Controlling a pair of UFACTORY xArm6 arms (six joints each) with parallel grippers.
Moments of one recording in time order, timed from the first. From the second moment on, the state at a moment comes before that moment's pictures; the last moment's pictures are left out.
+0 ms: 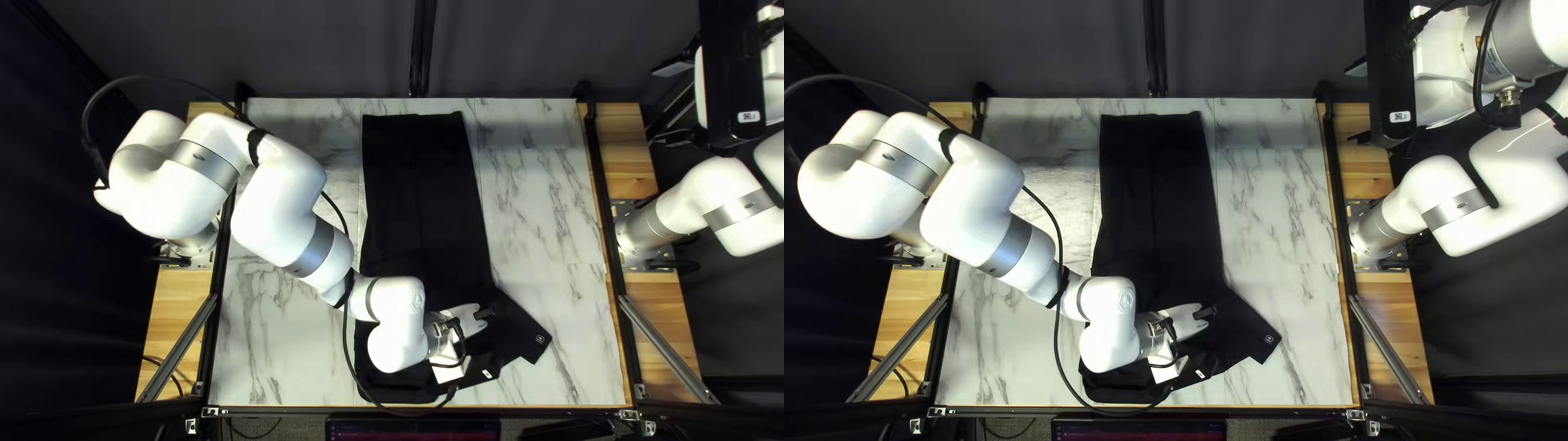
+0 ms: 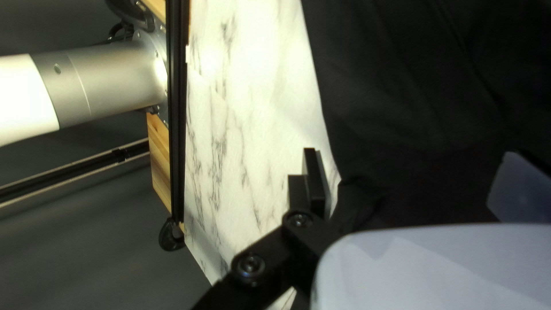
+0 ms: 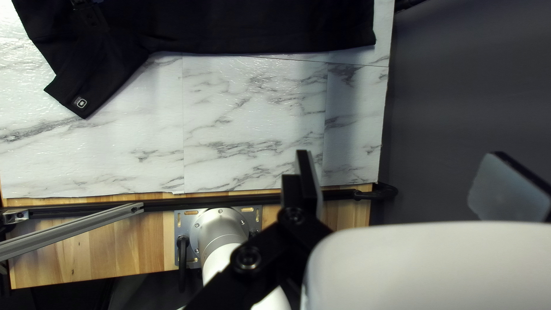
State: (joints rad) left arm -0.39 0.70 -1.47 1.44 0.53 -0.36; right arm 0.40 -0.87 -1.16 -0.40 1.80 0.16
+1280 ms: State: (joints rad) left arm -0.36 0.35 -1.17 1.43 0.47 -0.31; right arm 0.40 -0.87 -1.16 -0.40 1.80 0.16
